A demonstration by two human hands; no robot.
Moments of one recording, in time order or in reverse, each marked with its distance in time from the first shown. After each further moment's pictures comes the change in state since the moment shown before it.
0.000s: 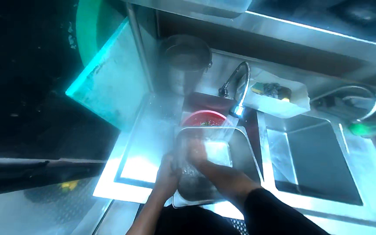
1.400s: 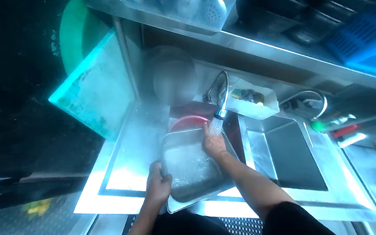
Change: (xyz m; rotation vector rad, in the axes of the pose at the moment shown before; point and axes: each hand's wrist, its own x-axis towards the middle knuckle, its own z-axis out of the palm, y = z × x) left_hand -0.013 0.008 0.010 -0.016 0.108 -0.111; right_hand -0.041 0.061 -0.113 -0.281 0.169 0.425
